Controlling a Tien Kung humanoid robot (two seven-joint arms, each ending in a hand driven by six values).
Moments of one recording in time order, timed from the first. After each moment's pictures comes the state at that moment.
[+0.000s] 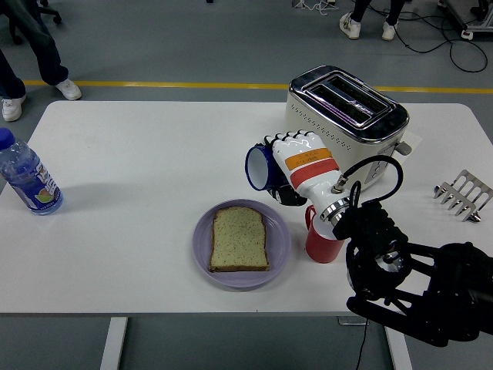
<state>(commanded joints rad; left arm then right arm) -0.10 0.00 -0.18 -0.20 0.46 0.06 0.07 0.84 -0.26 0.27 1.44 -2.13 -0.42 -0.61</state>
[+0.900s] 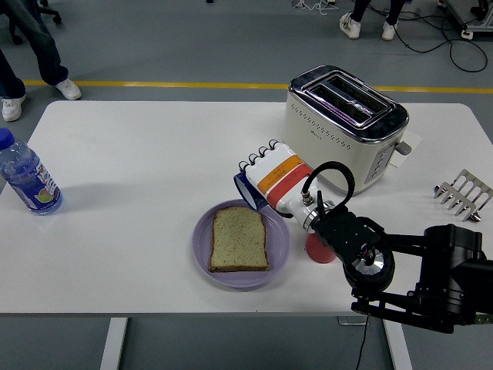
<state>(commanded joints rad) -0.08 0.00 -0.16 -0.20 0.45 0.06 0.07 0.99 -0.25 0.05 1.43 -2.27 -0.26 -0.65</state>
